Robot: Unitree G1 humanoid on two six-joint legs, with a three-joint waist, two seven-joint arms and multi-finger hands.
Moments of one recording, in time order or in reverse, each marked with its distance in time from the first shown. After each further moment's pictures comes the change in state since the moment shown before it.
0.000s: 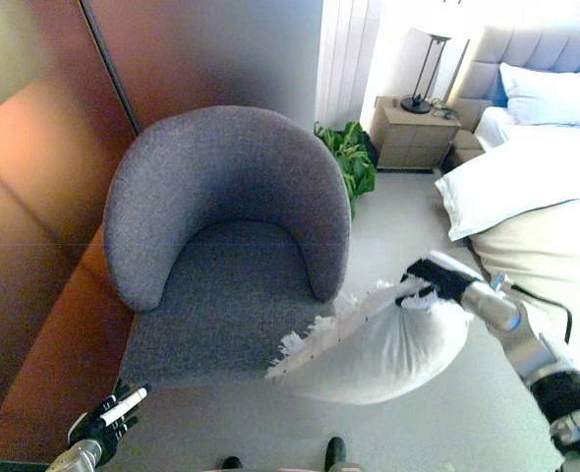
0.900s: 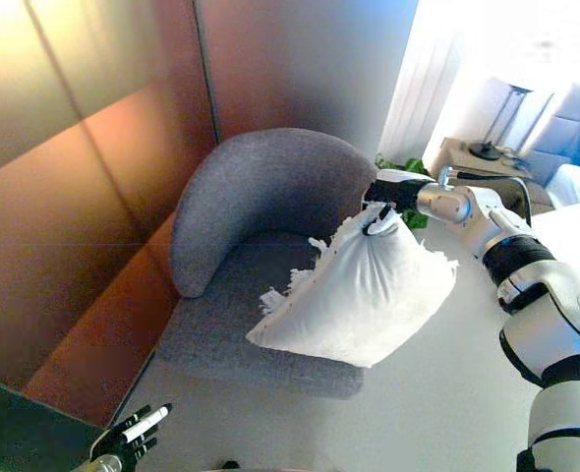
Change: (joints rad) left arm -0.010 -0.067 -0.135 0.032 -0.019 0.003 0.014; right arm -0.681 0.167 0.464 0.607 0.007 -0.195 0.038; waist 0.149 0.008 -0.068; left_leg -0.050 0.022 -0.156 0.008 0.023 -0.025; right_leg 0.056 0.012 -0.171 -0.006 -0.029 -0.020
